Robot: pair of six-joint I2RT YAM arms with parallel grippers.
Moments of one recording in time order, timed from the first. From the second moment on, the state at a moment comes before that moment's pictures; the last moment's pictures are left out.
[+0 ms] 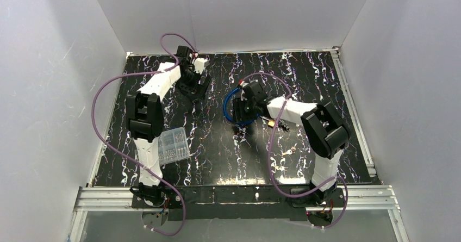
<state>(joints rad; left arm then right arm) -0.23 2.06 1.78 -0.95 0.22 0.24 0.66 1.89 1.20 -0.22 -0.20 0.40</state>
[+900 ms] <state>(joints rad) -0.23 2.14 1.66 -0.75 0.25 0.27 0.71 1.43 0.97 -0.31 -0.29 0.49</state>
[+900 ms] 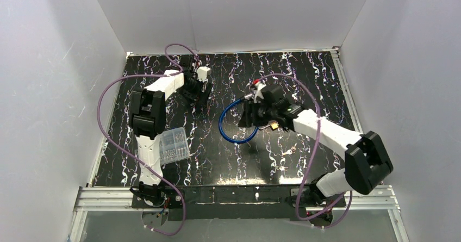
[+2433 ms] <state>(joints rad) -0.41 1.56 1.62 -1.19 0.52 0.22 0.36 1.62 0.90 -0.32 -0.11 0.59</state>
